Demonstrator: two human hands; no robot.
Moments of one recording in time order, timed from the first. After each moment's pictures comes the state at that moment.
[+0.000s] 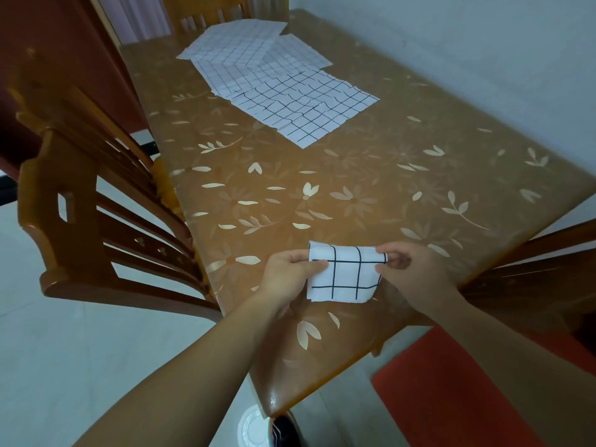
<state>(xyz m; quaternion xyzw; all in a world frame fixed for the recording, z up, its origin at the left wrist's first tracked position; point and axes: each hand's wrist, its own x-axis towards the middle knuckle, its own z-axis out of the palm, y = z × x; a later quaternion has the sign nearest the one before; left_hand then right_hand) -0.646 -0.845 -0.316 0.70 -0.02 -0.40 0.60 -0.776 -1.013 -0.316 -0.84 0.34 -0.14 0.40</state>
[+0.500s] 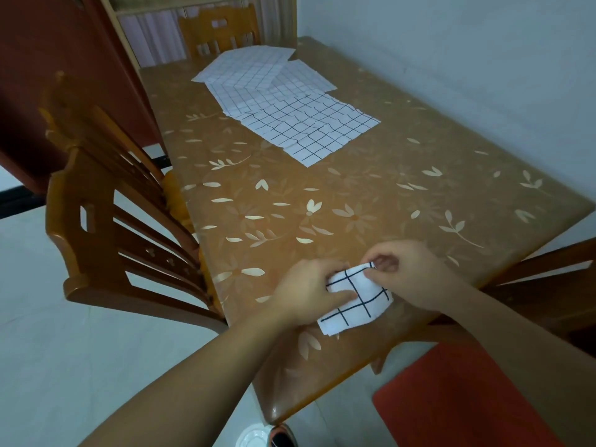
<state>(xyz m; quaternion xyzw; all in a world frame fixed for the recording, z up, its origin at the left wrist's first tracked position) -0.655 -0.849 -0.282 0.81 -0.47 -0.20 0.30 -0.767 -1.010 -0.247 -0.92 0.17 -0.04 0.34</state>
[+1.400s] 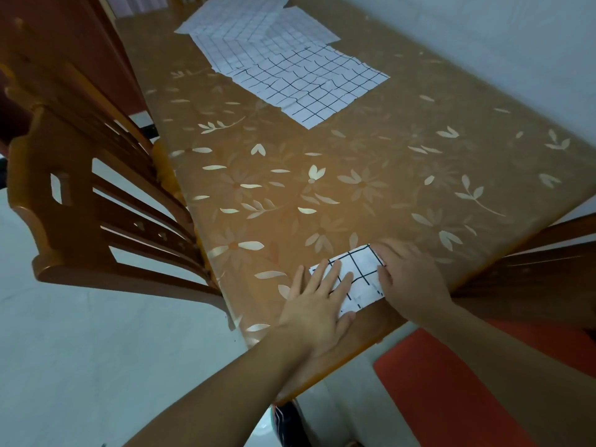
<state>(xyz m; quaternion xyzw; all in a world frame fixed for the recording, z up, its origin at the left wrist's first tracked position) -0.689 -0.827 -0.389 0.84 -0.53 -0.15 0.02 -0.779 -1.004 -0.368 -0.97 0.20 -0.07 0.09</state>
